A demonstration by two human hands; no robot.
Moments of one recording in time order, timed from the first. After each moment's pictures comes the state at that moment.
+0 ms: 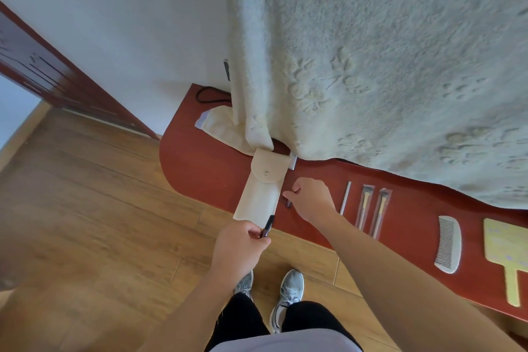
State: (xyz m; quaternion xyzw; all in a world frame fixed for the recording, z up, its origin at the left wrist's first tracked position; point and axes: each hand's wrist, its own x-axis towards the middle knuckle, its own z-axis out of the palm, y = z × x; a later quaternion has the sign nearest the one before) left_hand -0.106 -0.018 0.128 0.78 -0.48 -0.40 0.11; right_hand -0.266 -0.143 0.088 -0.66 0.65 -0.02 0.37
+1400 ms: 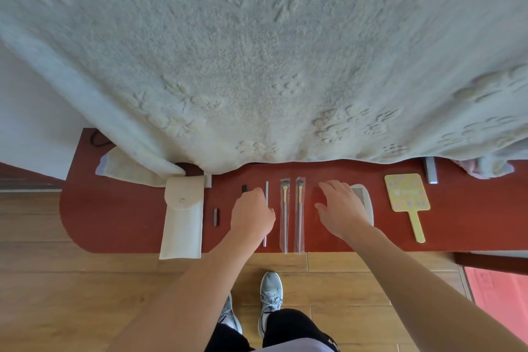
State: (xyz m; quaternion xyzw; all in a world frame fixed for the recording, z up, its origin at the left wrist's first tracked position) left_hand -0.277 -0.125 0.111 0.68 -0.67 -0.29 -0.02; right_hand -0.478 -0.097 0.112 -0.64 0.73 0.01 0.23
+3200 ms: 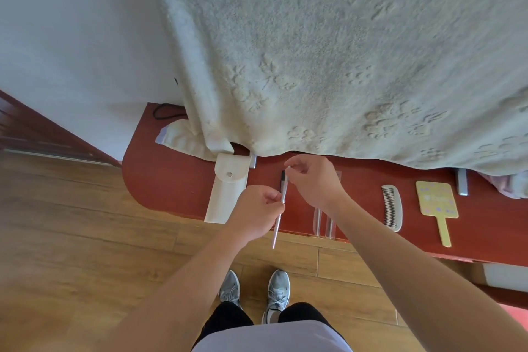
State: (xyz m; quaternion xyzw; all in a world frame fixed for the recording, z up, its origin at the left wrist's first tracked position) left_hand -0.180 -0.068 0.194 0.62 -0.56 -0.52 0.17; right_hand -0.337 -0.115 0.202 -0.58 0.66 -0.24 0.41
